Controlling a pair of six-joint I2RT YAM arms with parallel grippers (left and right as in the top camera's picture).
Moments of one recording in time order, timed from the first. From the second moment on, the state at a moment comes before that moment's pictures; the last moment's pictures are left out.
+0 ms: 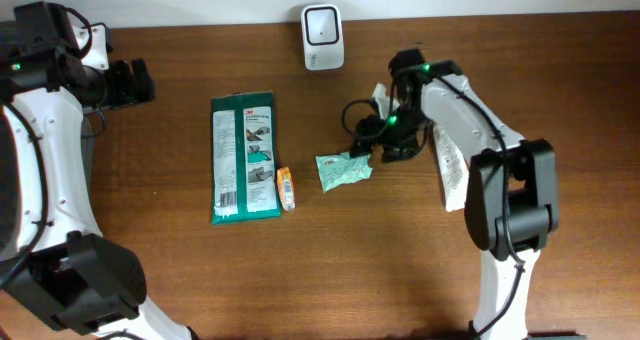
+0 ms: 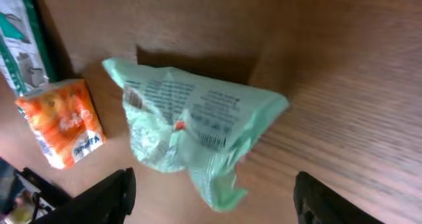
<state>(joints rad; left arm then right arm) 0.27 1.87 1.91 -1.11 0.14 0.04 0.22 2.18 1.71 -1.10 -0.51 0.15</state>
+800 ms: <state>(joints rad) 0.27 1.87 1.91 -1.11 0.14 0.04 0.18 1.92 1.47 -0.77 -0.80 0.15</state>
